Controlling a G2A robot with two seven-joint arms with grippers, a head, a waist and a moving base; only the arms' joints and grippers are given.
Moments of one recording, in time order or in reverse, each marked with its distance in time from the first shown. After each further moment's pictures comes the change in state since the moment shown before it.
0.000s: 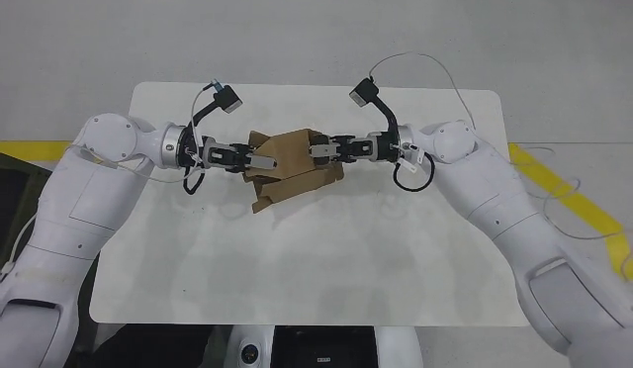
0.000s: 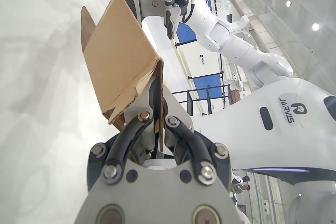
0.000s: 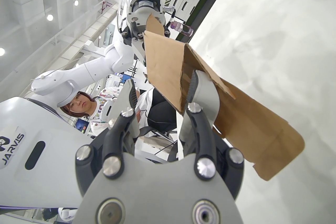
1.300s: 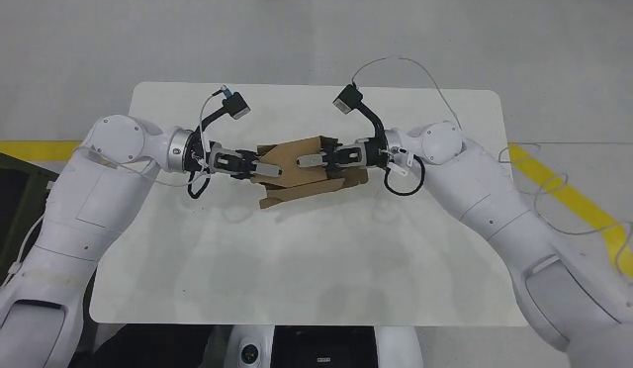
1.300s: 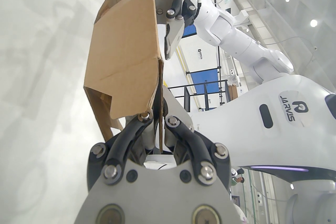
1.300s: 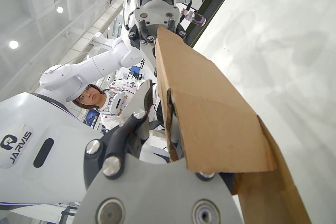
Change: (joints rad) left arm 0.009 -0.015 0.005 -0.015 0.006 0.027 -0.028; right arm 0.024 -0.012 -0.077 -0.020 0.073 0.021 0.021
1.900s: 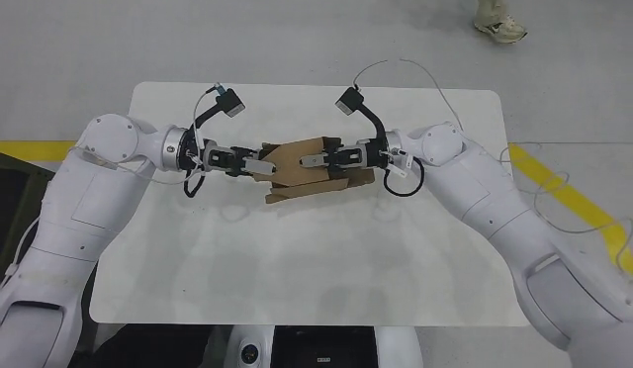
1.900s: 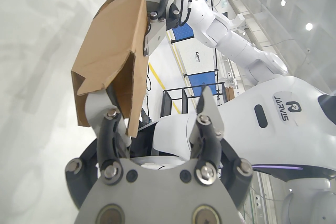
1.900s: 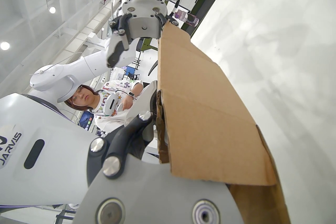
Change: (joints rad) left arm 0.008 0.003 -0.033 0.002 -0.036 0.014 -0.015; right arm 0.013 0.003 -0.035 0.034 -0.029 -0.040 -0.040
